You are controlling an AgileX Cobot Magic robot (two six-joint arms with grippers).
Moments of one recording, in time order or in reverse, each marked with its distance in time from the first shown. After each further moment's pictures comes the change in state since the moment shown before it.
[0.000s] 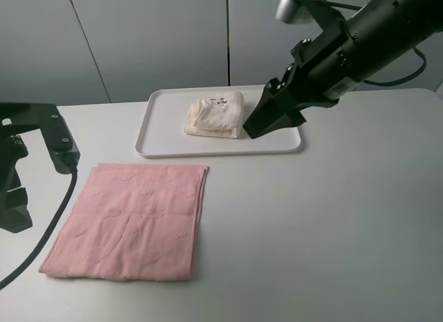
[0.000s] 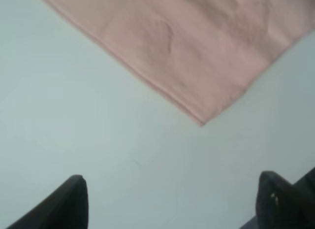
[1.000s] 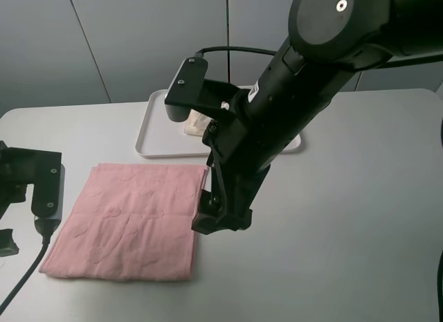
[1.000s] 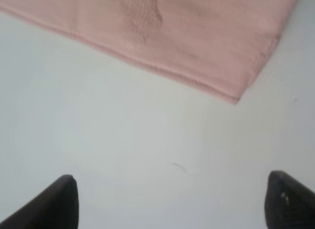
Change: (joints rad) left arm 0.000 -0.013 0.183 0.145 -0.239 0.206; right arm 0.379 0.121 0.002 -0.202 -0.116 -0.036
